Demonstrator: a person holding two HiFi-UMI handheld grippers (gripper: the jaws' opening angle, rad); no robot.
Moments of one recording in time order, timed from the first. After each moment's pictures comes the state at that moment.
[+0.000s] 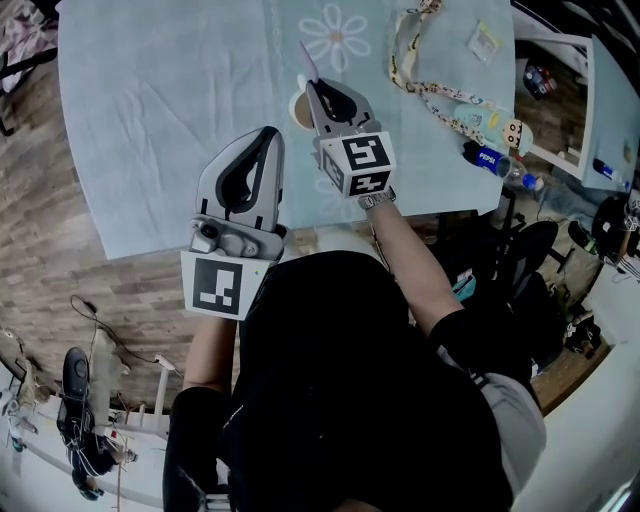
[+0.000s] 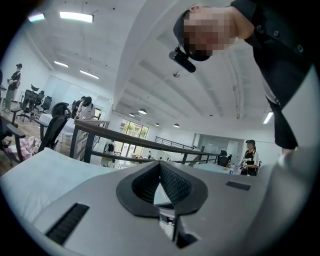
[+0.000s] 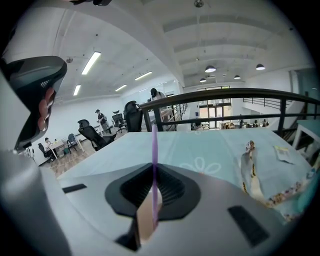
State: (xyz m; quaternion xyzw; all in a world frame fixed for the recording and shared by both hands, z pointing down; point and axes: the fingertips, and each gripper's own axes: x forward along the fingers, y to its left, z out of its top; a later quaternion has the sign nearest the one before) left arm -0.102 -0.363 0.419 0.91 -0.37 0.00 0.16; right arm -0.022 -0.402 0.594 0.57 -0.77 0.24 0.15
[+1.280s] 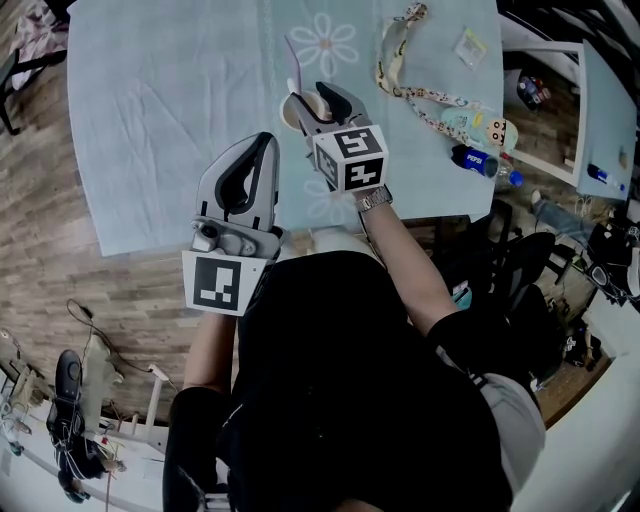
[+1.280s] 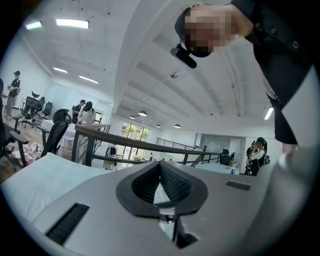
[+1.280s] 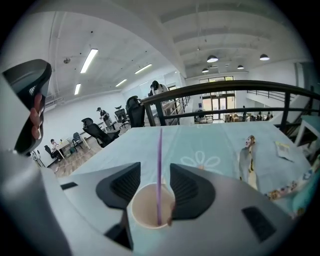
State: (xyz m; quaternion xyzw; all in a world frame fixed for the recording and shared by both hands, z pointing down) left arm -0.091 -0.336 0.402 0.91 -0.39 0.00 0.14; right arm -0.017 -0.385 0.584 0.54 -0.77 0.28 0.18
